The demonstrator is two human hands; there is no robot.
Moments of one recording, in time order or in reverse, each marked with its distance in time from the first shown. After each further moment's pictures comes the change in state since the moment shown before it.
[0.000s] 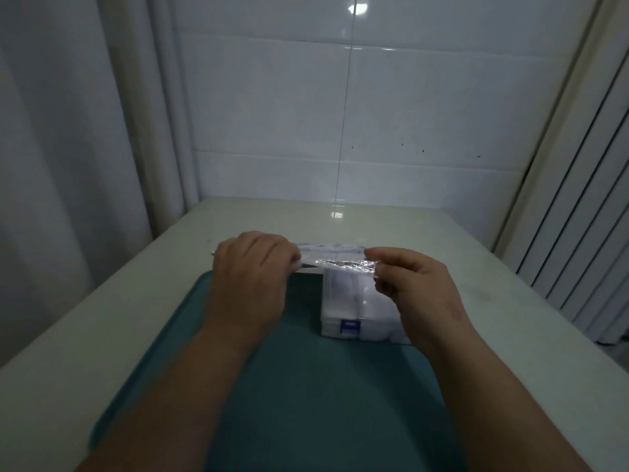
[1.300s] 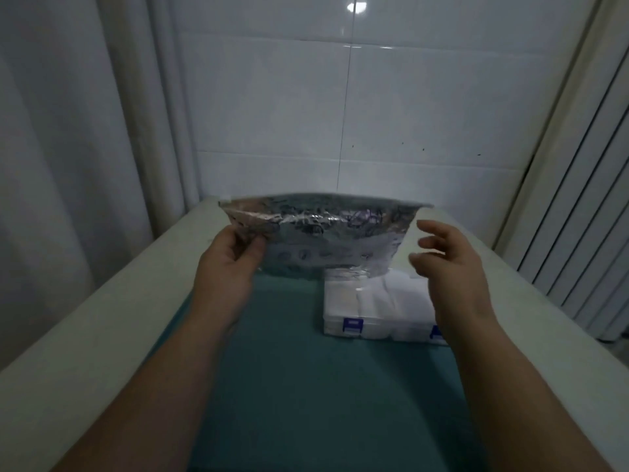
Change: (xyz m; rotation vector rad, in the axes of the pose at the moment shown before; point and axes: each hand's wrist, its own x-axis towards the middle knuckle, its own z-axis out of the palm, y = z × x) left_hand 0.006 -0.011 -0.005 -0.864 0.020 -0.866; right_hand 0.015 0.001 -0.027 -0.142 0.150 -0.192
